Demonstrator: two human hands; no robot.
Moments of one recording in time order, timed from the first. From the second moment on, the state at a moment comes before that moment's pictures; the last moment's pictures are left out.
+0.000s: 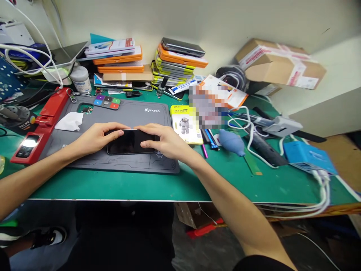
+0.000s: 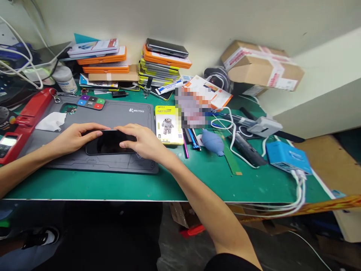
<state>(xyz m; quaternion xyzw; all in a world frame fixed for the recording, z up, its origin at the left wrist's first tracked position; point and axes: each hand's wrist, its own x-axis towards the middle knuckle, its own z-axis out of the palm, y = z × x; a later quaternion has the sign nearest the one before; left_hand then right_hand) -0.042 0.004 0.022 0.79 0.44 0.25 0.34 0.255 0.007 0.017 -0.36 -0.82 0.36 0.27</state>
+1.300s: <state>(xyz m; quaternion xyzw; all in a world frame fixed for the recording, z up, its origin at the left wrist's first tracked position) -0.042 0.009 0.028 0.54 0.49 0.50 0.47 0.246 0.010 0.004 -0.51 -0.66 0.29 0.46</state>
